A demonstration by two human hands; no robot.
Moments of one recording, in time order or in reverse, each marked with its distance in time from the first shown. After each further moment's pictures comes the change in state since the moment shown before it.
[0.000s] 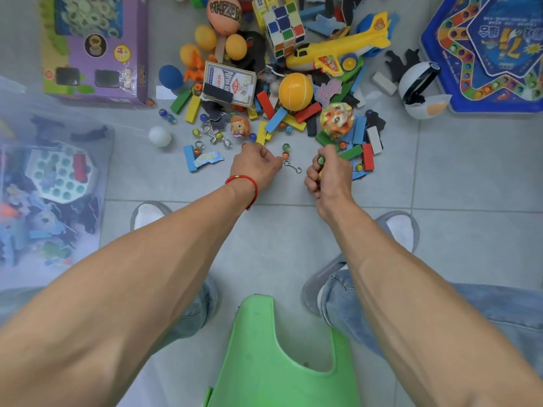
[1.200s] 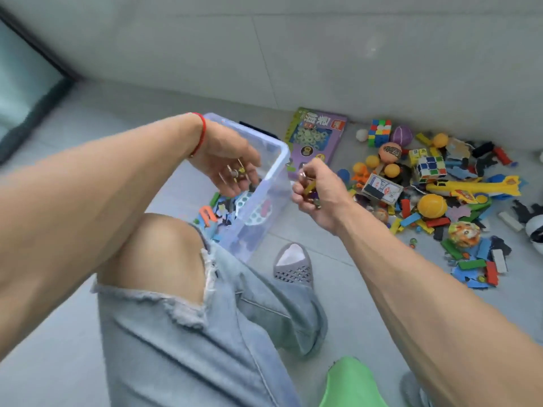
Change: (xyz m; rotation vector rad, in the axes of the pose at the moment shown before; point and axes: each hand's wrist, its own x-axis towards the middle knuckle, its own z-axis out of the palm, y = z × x) left_hand -0.181 -0.044 -0.391 -0.002 -0.208 -0.277; right_hand -0.227 -0.029 0.224 -0.243 -0.890 0.008
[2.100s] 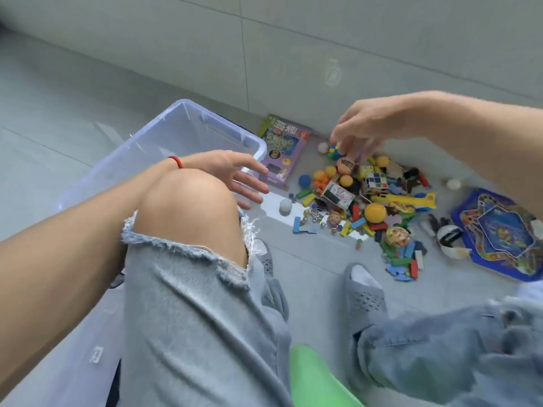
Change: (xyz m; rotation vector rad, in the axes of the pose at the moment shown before) left_hand 0.011 -0.054 0.051 -0.536 -0.181 0.410; right_hand -0.057 -0.168 -0.004 -1.620 0.075 0.088
